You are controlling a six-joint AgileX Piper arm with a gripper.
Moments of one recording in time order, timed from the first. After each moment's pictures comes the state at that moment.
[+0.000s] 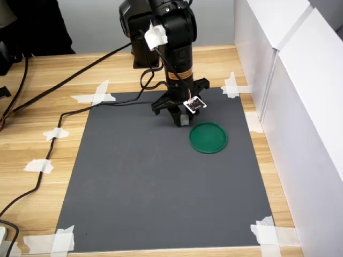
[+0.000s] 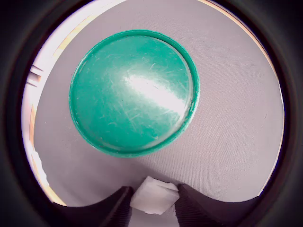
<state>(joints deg) 24.2 95.2 -50.7 0.0 36.9 -10.4</state>
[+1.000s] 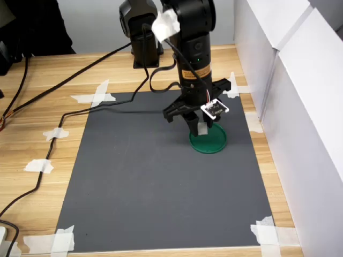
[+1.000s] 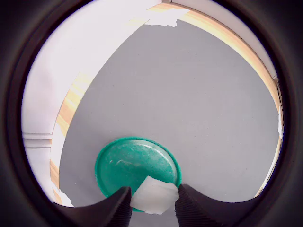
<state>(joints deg) 24.2 102.4 -71.1 3.3 47.7 -10.3</state>
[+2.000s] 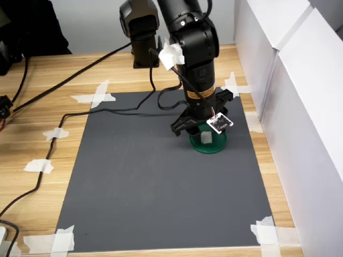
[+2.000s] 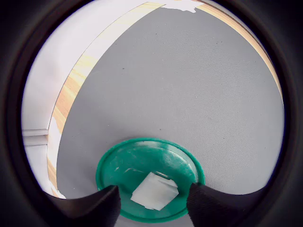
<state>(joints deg) 24.2 106.3 -71.3 7.1 46.8 -15.1</state>
